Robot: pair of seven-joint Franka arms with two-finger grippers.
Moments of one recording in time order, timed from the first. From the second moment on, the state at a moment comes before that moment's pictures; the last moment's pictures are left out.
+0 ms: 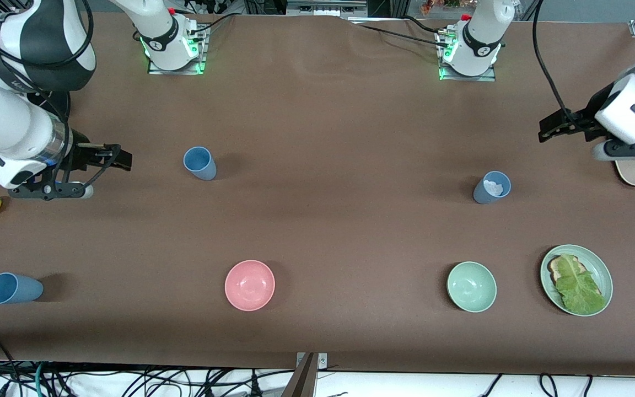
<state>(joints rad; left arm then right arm) -0.06 0.05 0.01 -1.63 0.00 1.52 -0.09 0.21 0.22 -0.07 -1.54 -0.01 1.60 0.13</state>
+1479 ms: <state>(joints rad) 0.03 0.36 0.01 -2.03 0.05 2.09 0.06 0.20 0.23 -0.07 -1.54 -0.01 1.58 0.13</state>
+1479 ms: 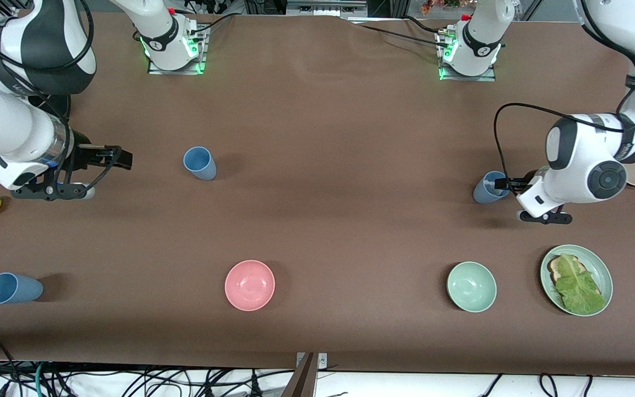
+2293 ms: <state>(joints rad) 0.03 0.33 0.00 -2.06 0.04 2.13 0.06 0.20 0.23 -0.07 -1.54 -0.01 1.58 0.13</state>
